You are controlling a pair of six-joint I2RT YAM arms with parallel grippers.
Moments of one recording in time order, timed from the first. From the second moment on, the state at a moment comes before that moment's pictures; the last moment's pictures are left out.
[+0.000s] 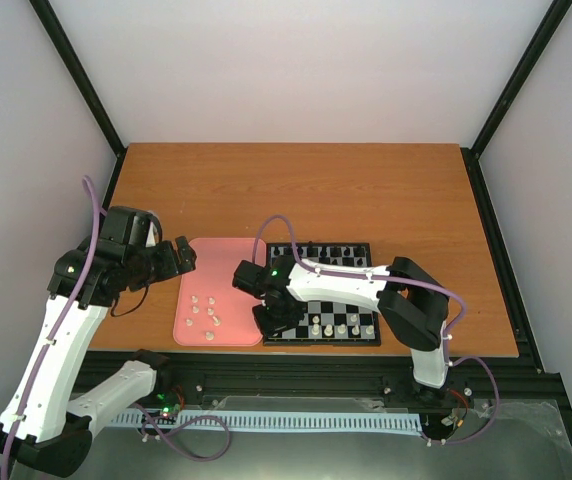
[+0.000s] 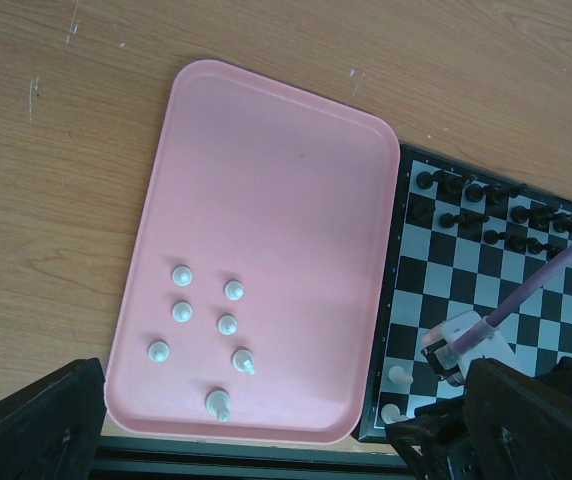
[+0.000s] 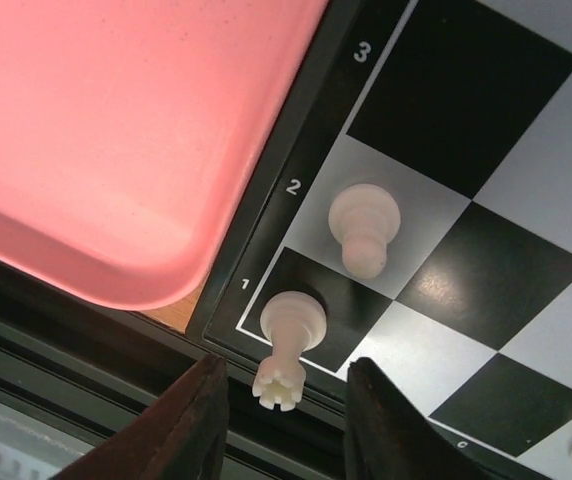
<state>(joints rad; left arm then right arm) -0.30 0.90 1.24 -1.30 0.00 -0.61 1.15 1.92 1.41 -0.97 -0.17 0.73</state>
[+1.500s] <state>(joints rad) -0.30 0.89 1.51 -1.41 -0.20 -0.66 1.21 2.25 1.91 -0.91 -0.16 0.67</state>
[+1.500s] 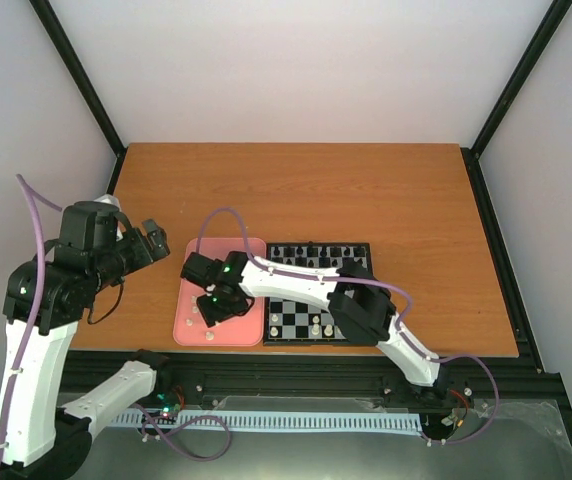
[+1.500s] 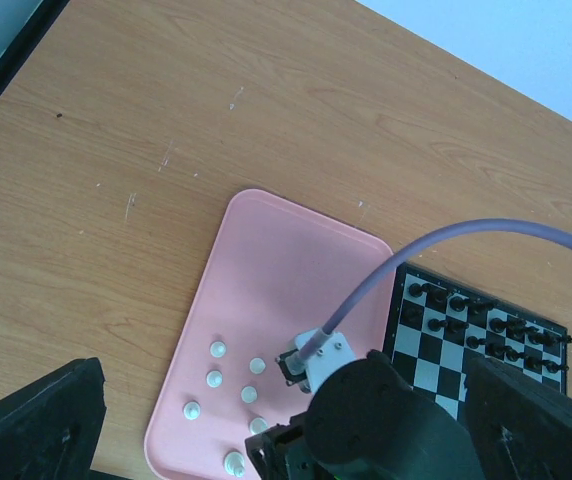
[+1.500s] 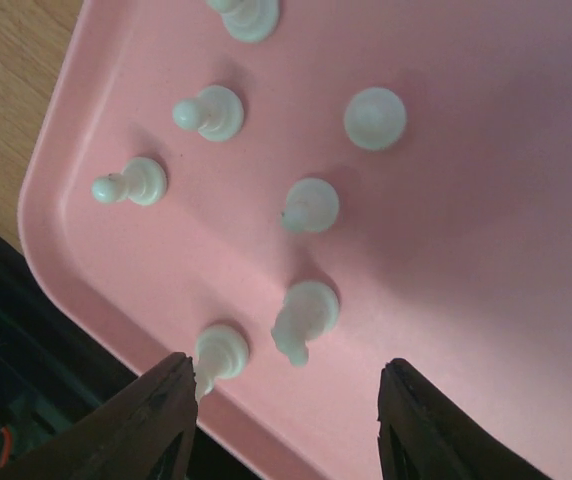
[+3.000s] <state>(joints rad) -0.30 0.87 1.43 -1.41 -0.16 -0.66 1.20 2.29 1.98 -1.02 -0.11 0.64</state>
